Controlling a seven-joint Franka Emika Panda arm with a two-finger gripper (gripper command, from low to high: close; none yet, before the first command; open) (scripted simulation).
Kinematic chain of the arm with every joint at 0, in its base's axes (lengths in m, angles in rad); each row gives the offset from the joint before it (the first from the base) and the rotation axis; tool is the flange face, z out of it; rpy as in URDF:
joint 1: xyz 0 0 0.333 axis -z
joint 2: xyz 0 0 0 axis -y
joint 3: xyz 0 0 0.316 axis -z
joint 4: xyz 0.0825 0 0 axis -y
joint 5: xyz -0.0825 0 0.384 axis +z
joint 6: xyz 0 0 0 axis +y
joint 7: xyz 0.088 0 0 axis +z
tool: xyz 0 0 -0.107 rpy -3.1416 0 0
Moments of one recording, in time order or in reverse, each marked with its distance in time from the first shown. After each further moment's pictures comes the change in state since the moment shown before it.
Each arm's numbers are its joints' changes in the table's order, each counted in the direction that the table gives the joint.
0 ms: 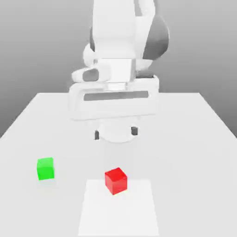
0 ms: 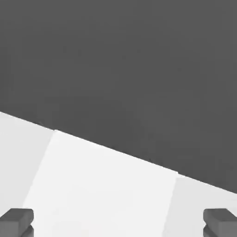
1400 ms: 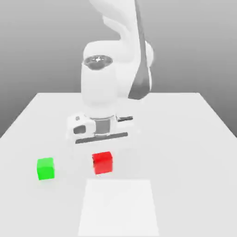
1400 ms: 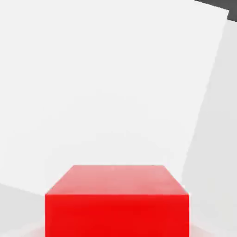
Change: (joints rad) arm 0.220 -0.117 0.007 -0.073 -0.011 -0.054 -0.138
